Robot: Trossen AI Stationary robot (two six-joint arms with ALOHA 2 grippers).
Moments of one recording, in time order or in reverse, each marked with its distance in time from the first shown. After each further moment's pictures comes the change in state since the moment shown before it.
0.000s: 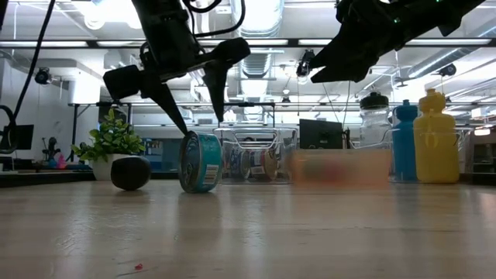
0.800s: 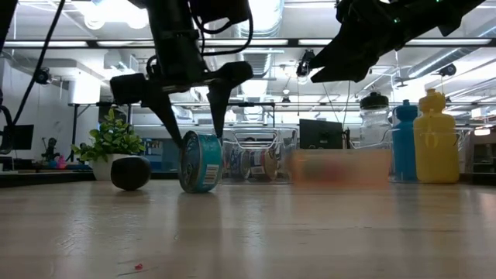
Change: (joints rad) left arm 0.078 0.059 0.039 -0.065 0.131 -0.009; right arm 0.000 0.000 0.000 0.001 0.000 0.000
